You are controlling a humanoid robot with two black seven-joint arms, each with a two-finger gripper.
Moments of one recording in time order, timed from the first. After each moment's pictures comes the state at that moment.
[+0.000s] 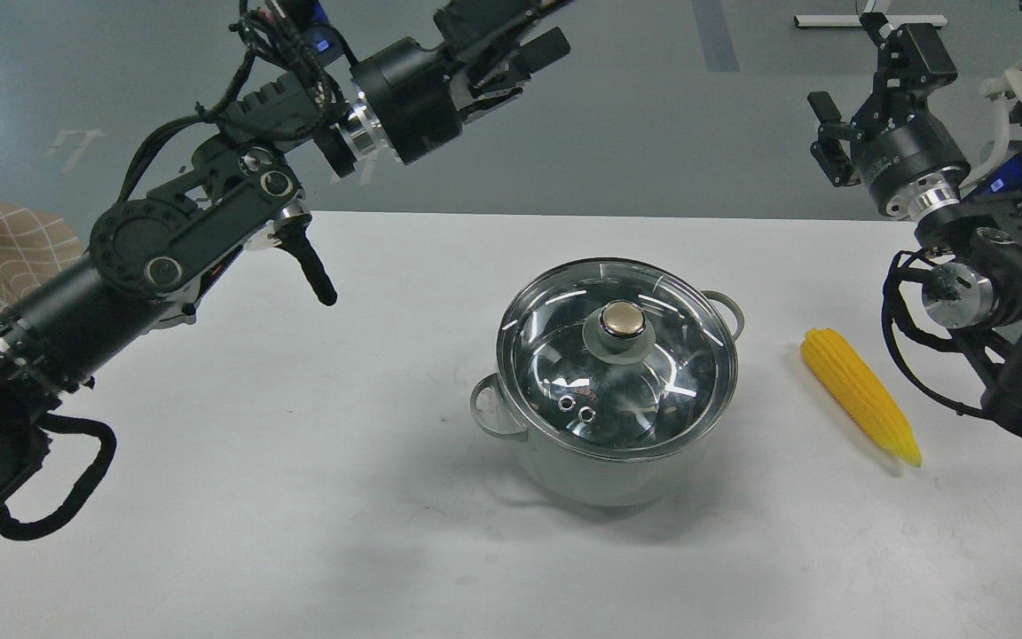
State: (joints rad) left arm -0.99 0.31 -0.72 -1.19 1.26 -0.30 -0.49; right arm 0.93 -0.35 0.58 0.58 -0.29 0.23 0.49
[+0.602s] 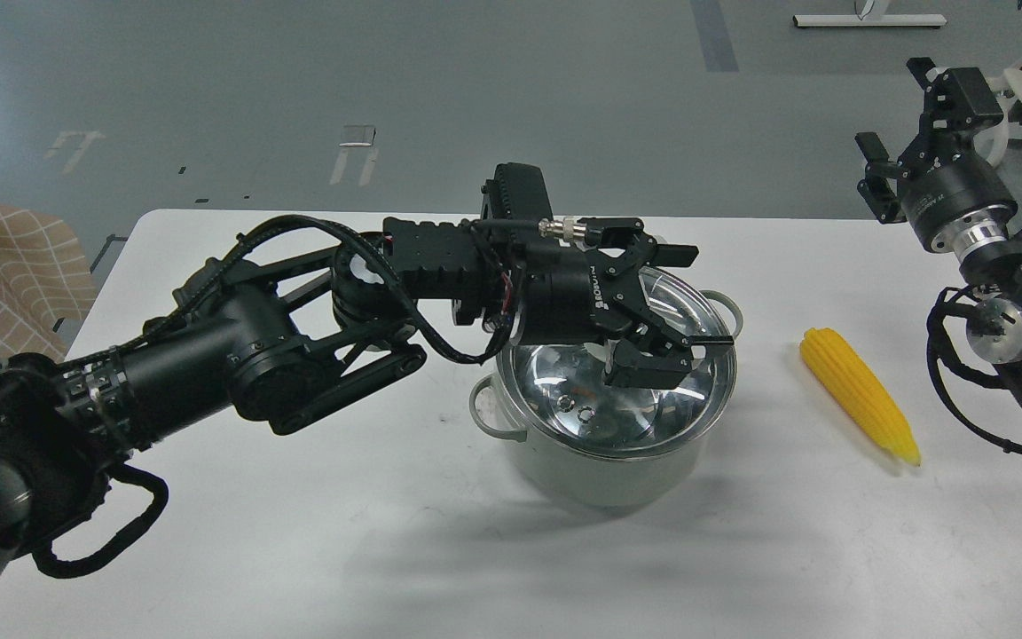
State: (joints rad) left arm -0.94 0.17 -0.50 -1.21 2.18 -0.13 -0.49; right arm 0.86 -0.42 0.58 0.60 -0.29 0.23 0.49
